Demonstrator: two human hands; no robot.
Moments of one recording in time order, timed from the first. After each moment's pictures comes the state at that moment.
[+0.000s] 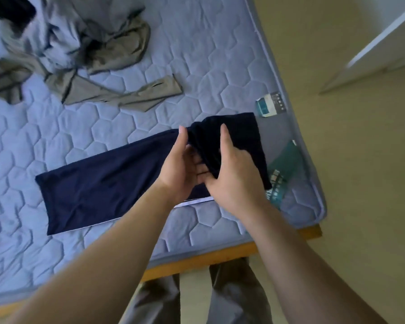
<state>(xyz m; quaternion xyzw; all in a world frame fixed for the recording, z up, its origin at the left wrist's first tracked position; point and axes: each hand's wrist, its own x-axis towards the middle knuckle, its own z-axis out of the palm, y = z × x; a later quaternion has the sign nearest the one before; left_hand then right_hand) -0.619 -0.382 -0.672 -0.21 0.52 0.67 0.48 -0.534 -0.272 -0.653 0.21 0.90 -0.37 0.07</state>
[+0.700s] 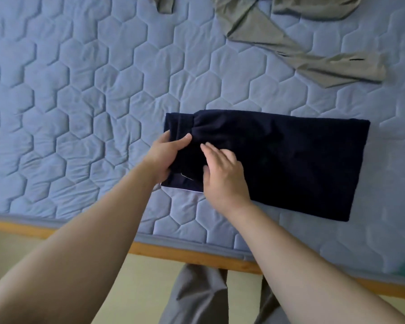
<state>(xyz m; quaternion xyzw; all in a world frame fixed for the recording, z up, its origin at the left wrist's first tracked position) -0.734 -0.801 -0.761 -0.34 0.61 0.64 0.32 -0.648 -0.658 -0.785 -0.01 0.94 -0.32 0.09</state>
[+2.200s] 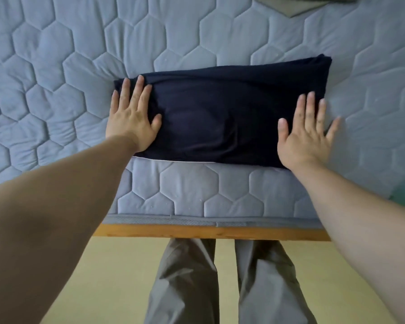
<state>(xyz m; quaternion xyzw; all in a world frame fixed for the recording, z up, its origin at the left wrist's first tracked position) -0.723 -0.793 -0.852 0.15 0.97 -0.04 0.19 -0.584 -0.424 -0.868 0.24 0.95 -0.01 0.20</state>
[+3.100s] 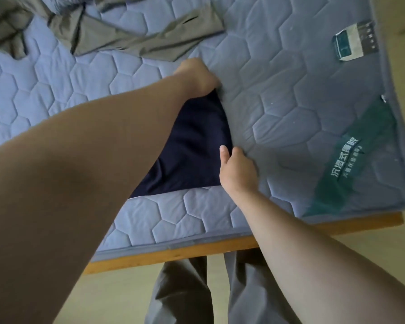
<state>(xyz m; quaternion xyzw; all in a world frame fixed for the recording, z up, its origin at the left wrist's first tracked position) -0.783 -0.391 -0.798 0.15 0.93 0.04 0.34 -0.549 -0.388 -0.835 0.41 0.82 -0.34 0.19</state>
